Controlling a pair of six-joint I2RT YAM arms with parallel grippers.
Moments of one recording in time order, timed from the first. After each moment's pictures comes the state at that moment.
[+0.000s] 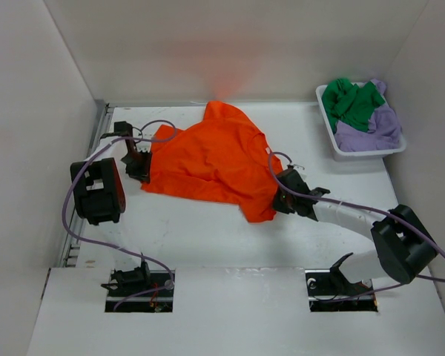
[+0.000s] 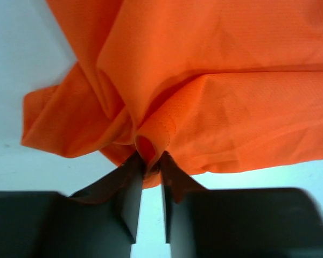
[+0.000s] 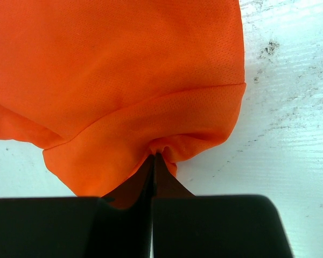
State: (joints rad) left arm 0.14 1.92 1.35 -0.77 0.23 0.29; right arm 0.62 1.39 0.67 -0.22 0.19 0.83
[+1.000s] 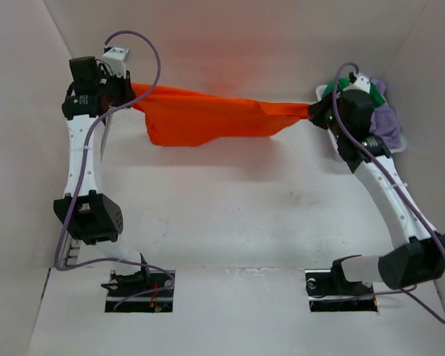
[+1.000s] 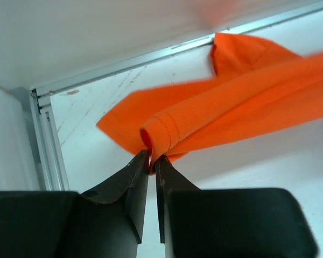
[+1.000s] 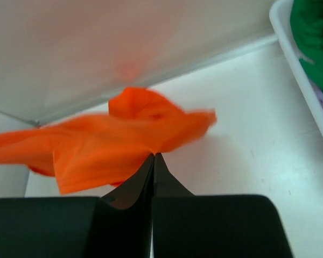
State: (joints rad) left arm 0.14 1.74 1.95 -0.68 0.39 0.22; right arm 0.22 1.37 1.39 -0.27 0.11 0.55
